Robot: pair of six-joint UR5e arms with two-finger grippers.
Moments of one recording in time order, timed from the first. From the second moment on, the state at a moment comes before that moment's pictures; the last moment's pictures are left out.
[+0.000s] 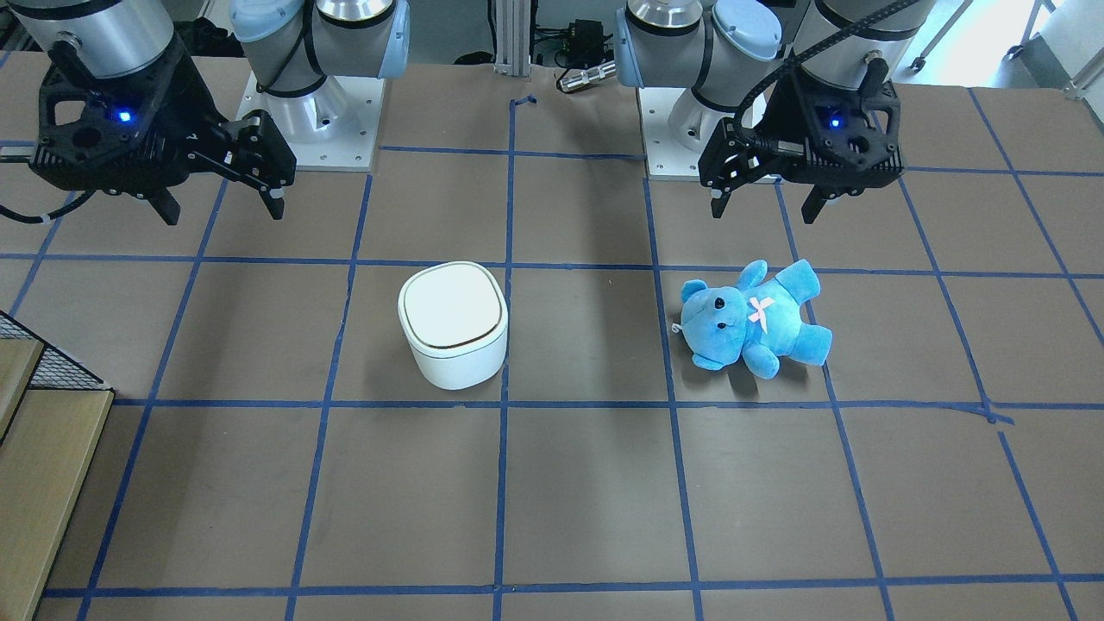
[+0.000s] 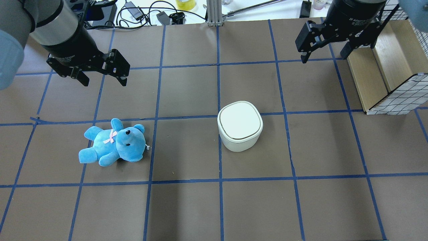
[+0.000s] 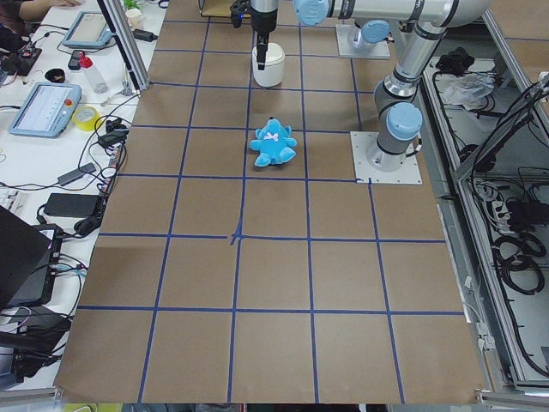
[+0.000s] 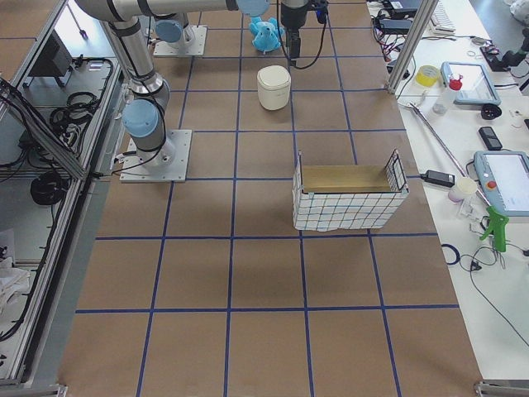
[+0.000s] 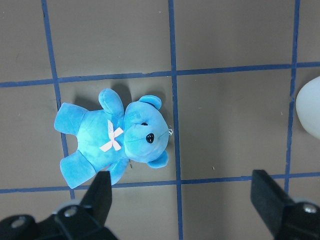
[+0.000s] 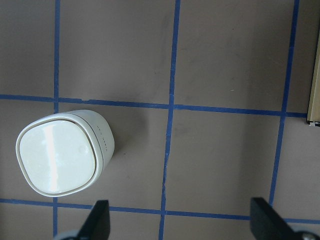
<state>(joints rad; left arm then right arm) -1.54 -1.52 -1.60 -1.55 1.57 0.07 1.54 -1.54 1.46 -1.51 -1.55 -0.10</state>
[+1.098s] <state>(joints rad) -1.54 -1.52 -1.60 -1.55 1.57 0.07 1.78 -1.50 1.46 -1.54 -1.49 0.29</state>
